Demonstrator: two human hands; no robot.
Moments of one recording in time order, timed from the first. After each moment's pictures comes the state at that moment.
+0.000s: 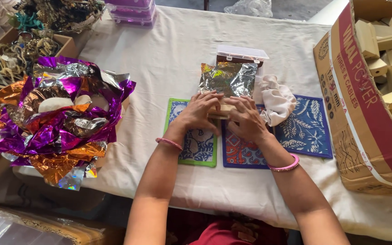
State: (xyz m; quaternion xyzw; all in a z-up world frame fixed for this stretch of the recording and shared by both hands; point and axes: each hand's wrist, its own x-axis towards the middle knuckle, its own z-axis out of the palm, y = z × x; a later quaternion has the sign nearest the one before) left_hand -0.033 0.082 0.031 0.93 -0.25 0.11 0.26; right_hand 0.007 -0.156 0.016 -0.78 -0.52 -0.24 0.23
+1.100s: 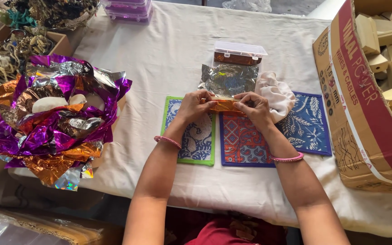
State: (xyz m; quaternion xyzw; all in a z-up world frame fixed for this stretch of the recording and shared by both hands) left_hand -0.009 0.082 -0.001 0.84 -0.05 0.09 0.53; right_hand 0.043 -0.170 -0.003 -0.74 -0.25 0.04 0.63
